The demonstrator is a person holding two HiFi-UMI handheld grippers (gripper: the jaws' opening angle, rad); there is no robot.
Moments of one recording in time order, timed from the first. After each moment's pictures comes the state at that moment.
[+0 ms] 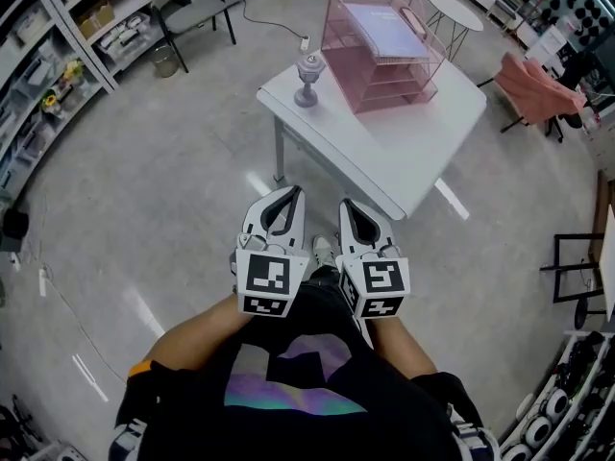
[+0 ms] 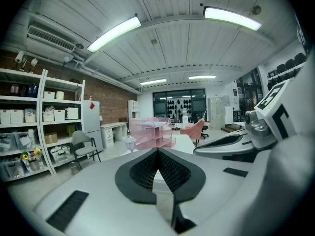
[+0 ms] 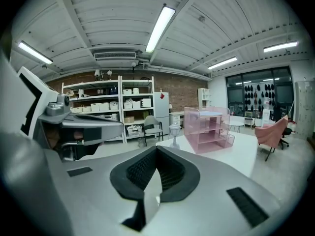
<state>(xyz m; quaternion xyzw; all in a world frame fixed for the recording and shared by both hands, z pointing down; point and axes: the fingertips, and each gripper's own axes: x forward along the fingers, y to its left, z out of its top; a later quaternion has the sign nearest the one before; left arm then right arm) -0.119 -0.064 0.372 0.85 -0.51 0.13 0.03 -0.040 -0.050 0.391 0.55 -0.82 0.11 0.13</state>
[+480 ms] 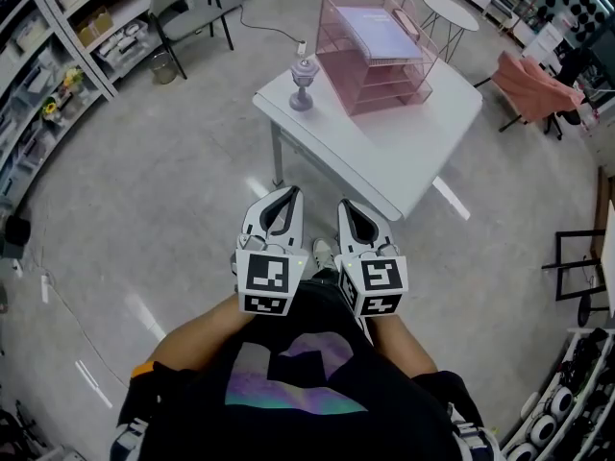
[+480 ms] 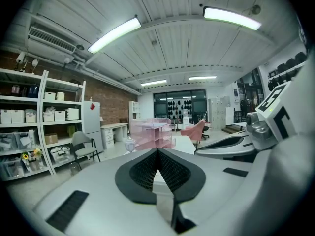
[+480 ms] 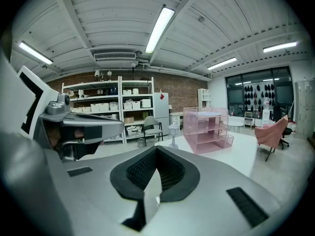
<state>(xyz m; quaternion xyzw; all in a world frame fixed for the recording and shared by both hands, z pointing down) -0.111 -0.065 0.370 0.85 -0.51 0.13 0.03 -0.031 -0.049 0.391 0.55 -0.82 0.10 0.13</state>
